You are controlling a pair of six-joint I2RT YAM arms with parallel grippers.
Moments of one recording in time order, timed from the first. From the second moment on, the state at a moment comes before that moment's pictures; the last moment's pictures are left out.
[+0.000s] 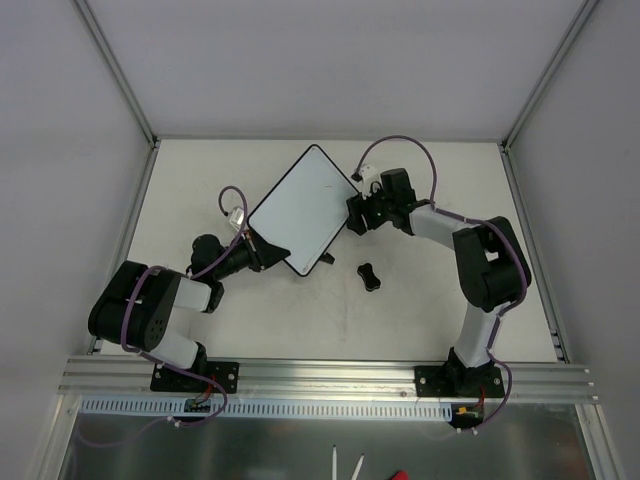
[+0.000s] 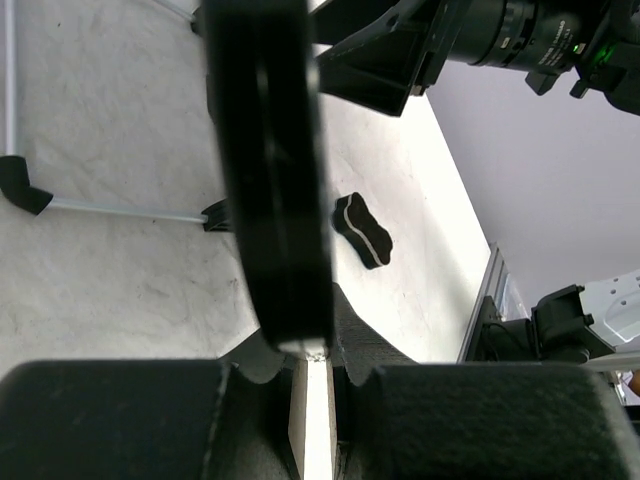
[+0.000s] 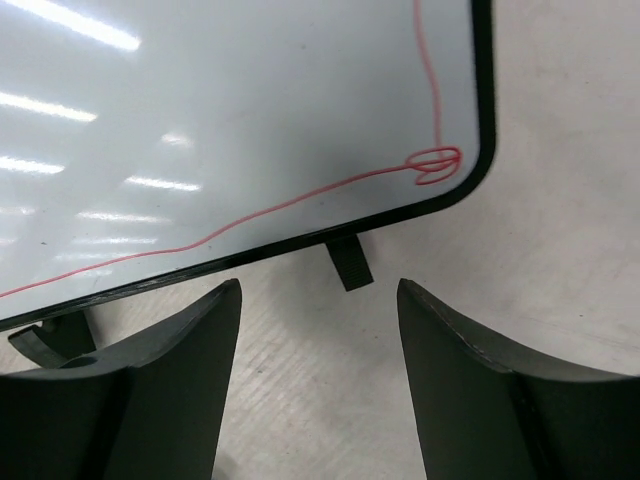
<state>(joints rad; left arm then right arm) -0.23 1.51 0.27 1.10 0.70 -0.80 0.41 1.87 1.15 -0.02 -0.35 -0.15</state>
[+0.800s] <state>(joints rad) -0.28 1.55 0.24 1.10 0.57 -0.80 0.39 1.91 1.21 -0.01 -0.46 -0.23</state>
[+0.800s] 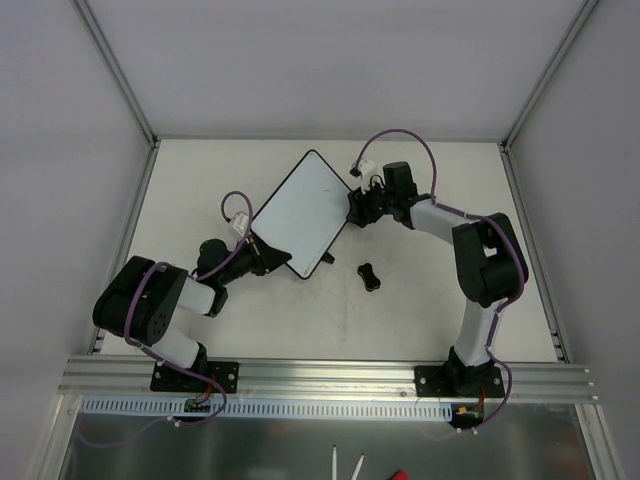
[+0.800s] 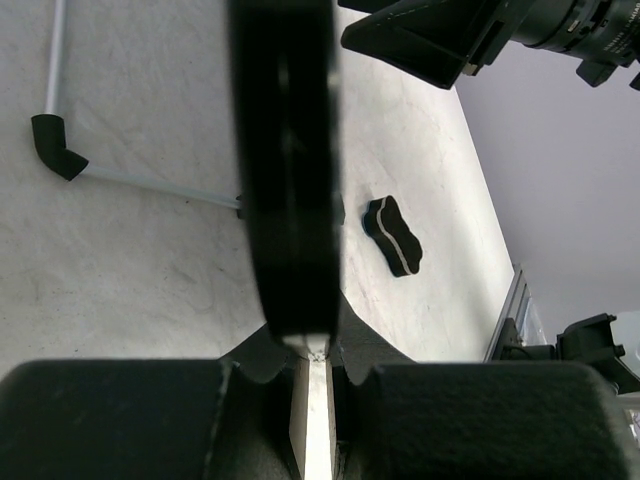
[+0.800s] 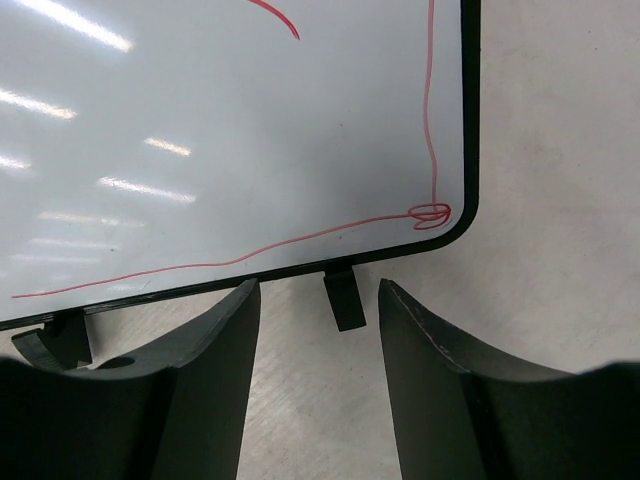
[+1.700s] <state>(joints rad) -0.30 1.50 0.21 1.12 0.49 -0.80 0.39 1.97 1.32 -0.16 -0.40 -0.25</state>
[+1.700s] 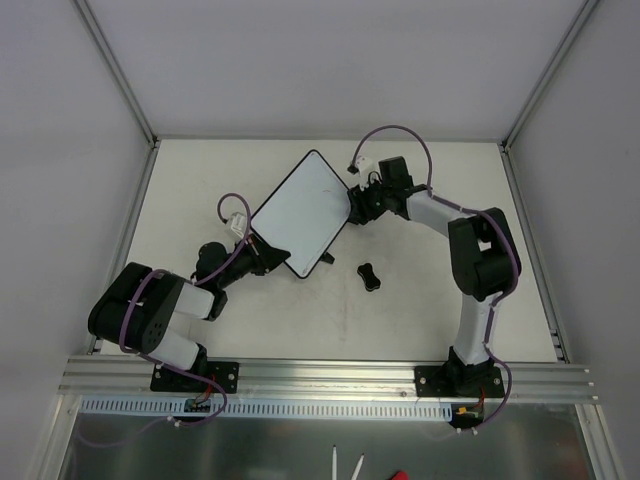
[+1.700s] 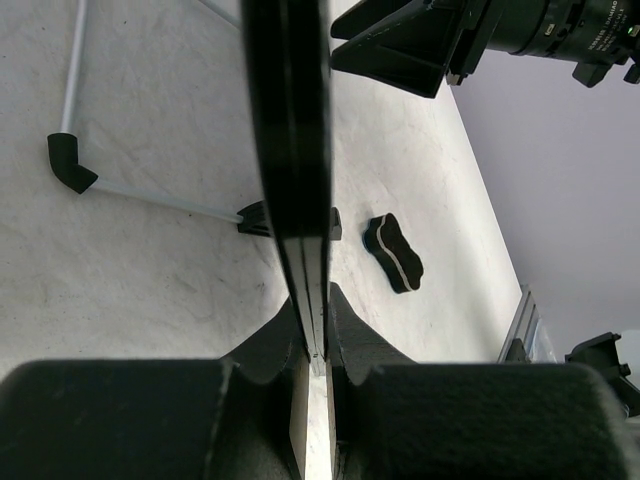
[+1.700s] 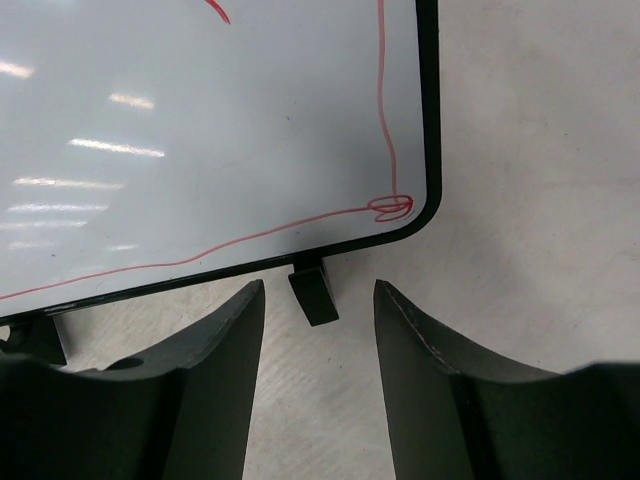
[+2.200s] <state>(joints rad) -0.31 1.52 0.21 1.12 0.49 -0.80 0.40 2.06 1.46 -0.34 -0.37 -0.26</state>
